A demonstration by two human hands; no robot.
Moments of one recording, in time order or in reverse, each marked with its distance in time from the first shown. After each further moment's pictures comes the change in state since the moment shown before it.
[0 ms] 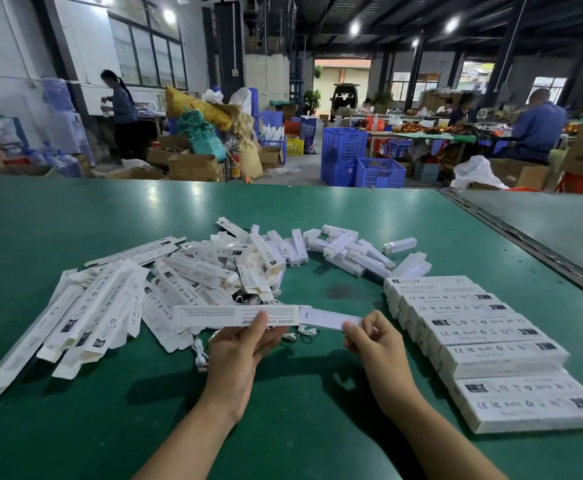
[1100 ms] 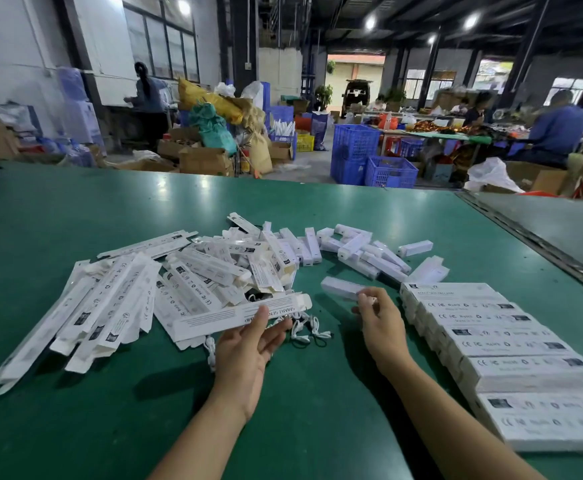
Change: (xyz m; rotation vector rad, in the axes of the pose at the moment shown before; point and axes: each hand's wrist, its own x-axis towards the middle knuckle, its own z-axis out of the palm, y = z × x) left_hand 0.012 0.001 -0.008 -0.145 0.074 -0.051; right_hand 0.063 0.019 0.013 -0.466 0.127 0.023
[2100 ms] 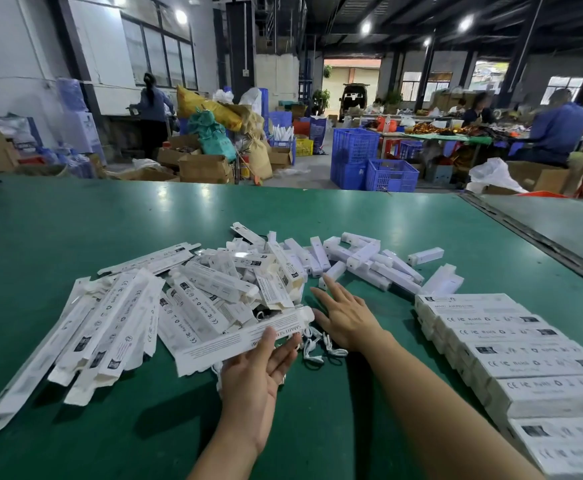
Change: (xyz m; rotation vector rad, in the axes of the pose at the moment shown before) left_hand 0.003 0.002 0.003 -0.093 0.055 -0.049; right_hand 0.069 0.002 0.060 -0.981 -0.513 -0.390
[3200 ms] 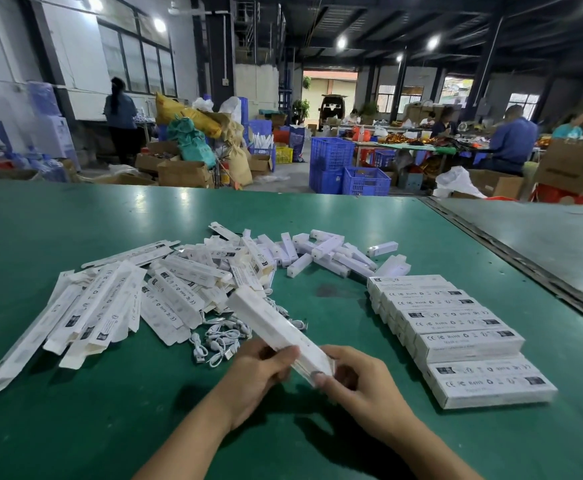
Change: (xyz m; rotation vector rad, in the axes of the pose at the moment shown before) left_hand -0.049 -0.006 0.001 0.503 -0.472 -0.158; right_hand -0.221 -0.035 -0.031 0.749 0.301 -0.047
